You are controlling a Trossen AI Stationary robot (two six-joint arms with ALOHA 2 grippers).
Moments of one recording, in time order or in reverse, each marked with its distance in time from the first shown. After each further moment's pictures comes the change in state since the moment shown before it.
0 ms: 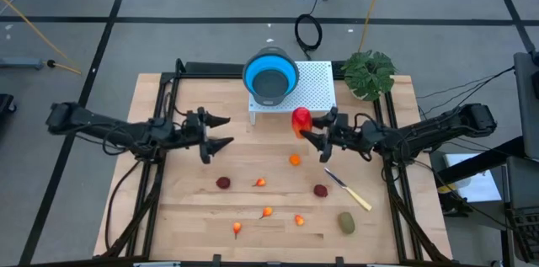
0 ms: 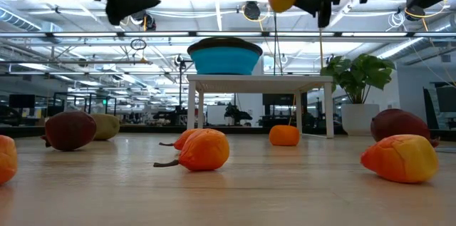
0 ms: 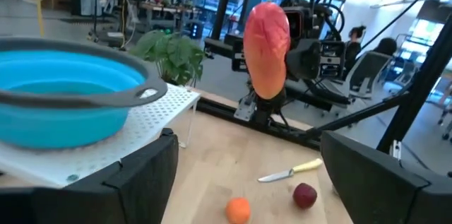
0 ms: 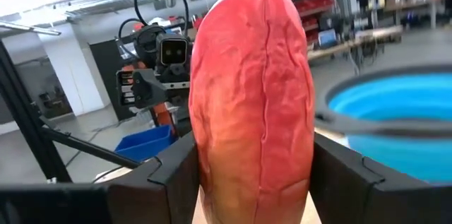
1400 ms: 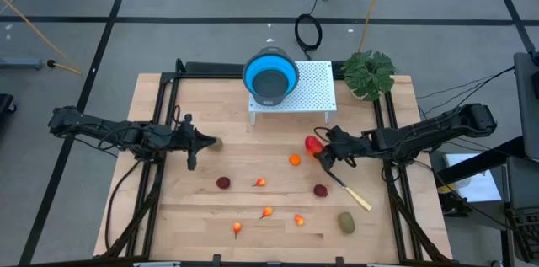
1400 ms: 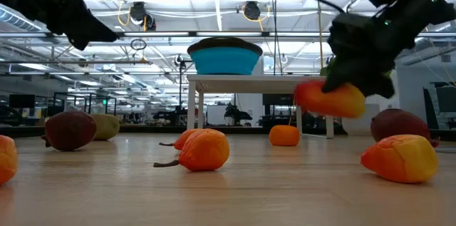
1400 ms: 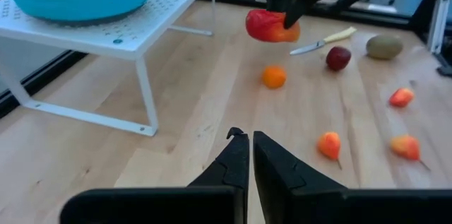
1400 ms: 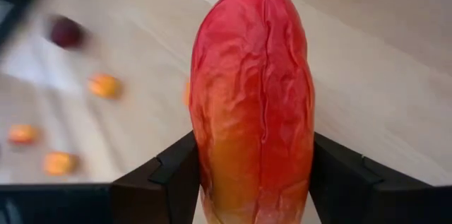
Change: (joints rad) left arm -0.050 -0.313 -0.071 -0.646 0.003 0.012; right arm -0.002 0.000 -0.001 -0.915 -0.167 0.710
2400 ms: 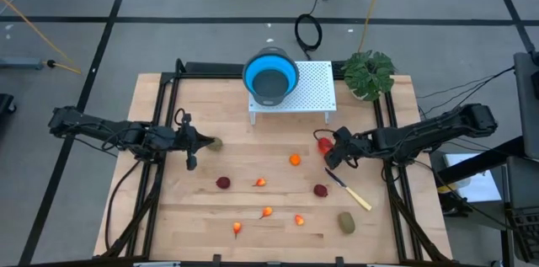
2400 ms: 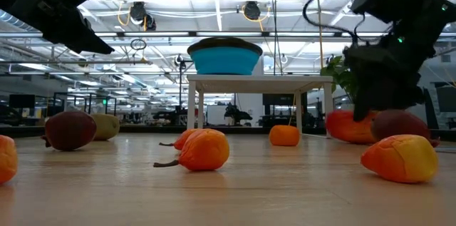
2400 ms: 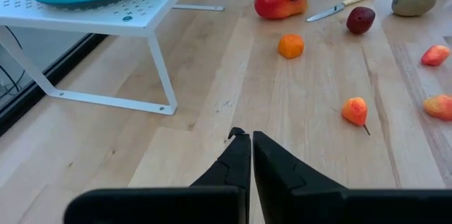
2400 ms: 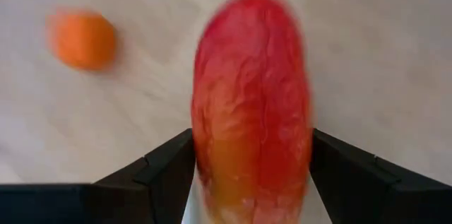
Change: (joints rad) left arm 0.000 0.000 0.000 -0.104 -0.028 0.065; right arm -0.005 0.003 -0.002 -0.349 0.038 0.091
